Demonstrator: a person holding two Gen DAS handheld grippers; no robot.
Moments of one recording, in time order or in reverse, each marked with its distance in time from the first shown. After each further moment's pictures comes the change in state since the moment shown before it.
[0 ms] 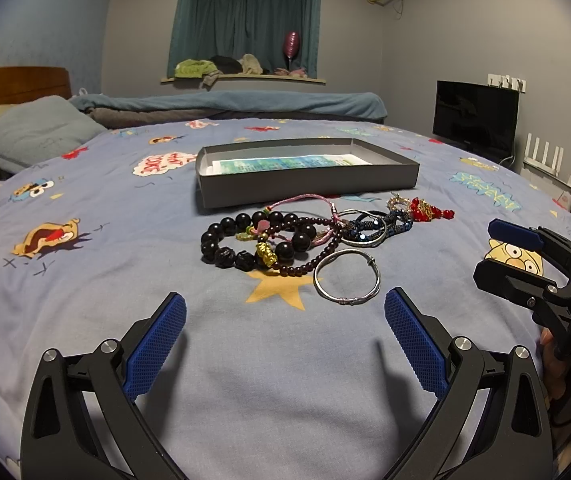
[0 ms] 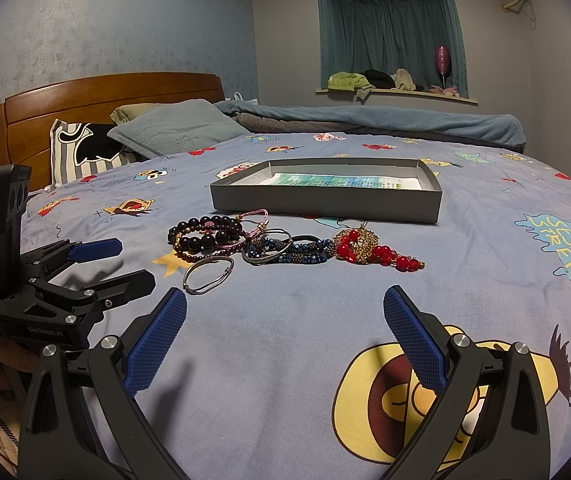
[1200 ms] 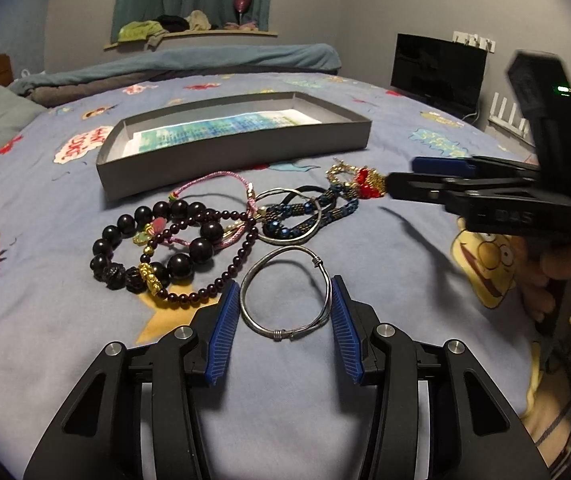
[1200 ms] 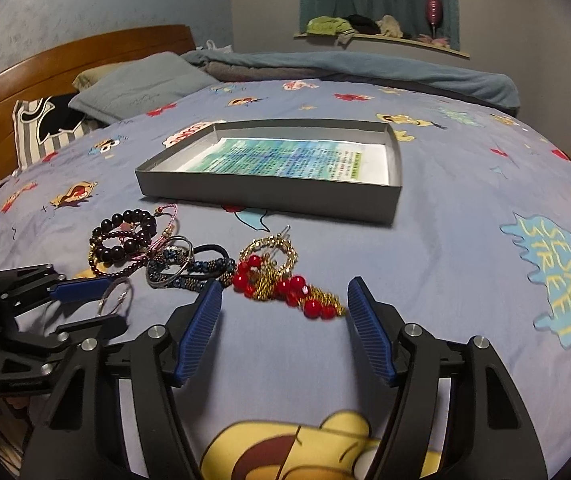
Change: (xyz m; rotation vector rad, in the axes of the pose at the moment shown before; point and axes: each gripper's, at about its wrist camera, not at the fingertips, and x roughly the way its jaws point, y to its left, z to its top) left arm 0.047 -0.040 0.019 0.069 0.204 -0.171; right arm 0.054 -0.069 0.049 0.016 0.266 -0.042
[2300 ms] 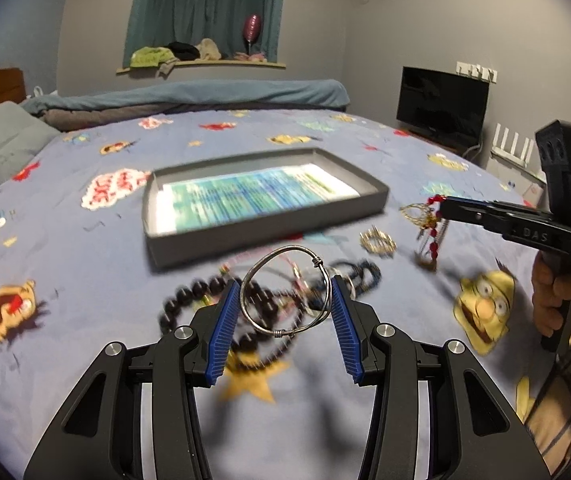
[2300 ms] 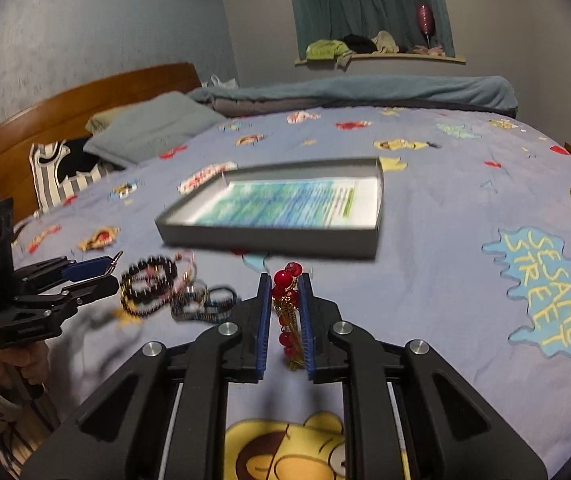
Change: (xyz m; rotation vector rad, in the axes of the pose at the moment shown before) left arm -0.030 0.040 0.050 -0.023 -0.115 0.016; right arm -0.047 -0.025 0.023 0.093 -0.142 0.063
